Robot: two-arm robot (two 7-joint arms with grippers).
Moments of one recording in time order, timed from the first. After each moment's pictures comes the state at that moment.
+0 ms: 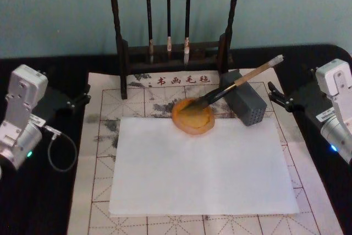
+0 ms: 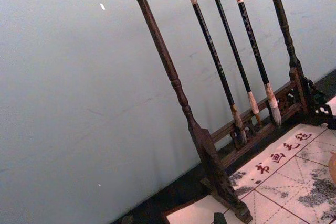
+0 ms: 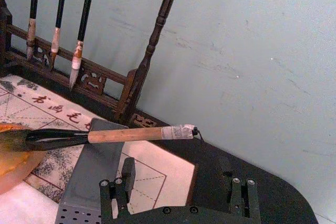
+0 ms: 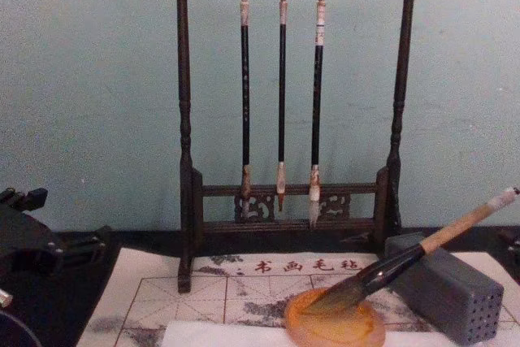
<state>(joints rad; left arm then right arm) -0.20 0.60 0.45 -1.41 -0.25 -0.12 0.03 0.20 0.60 -0.45 -1.41 0.25 -0.12 -0.03</state>
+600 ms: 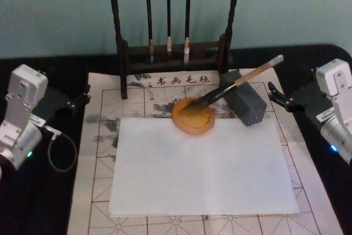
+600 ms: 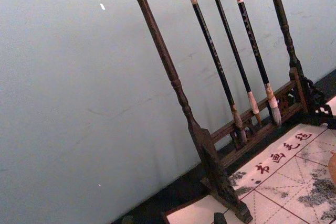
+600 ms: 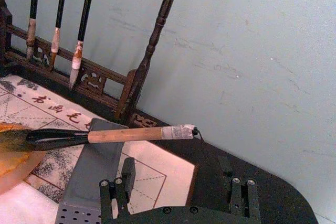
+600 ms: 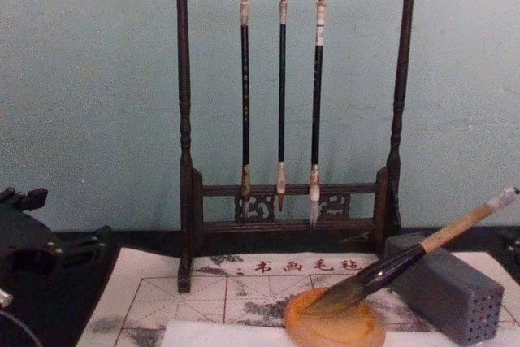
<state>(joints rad) -0.20 0.60 0.45 -1.41 -0.25 -0.12 0.03 0.20 0.60 -0.45 -1.41 0.25 -0.12 -0.03</state>
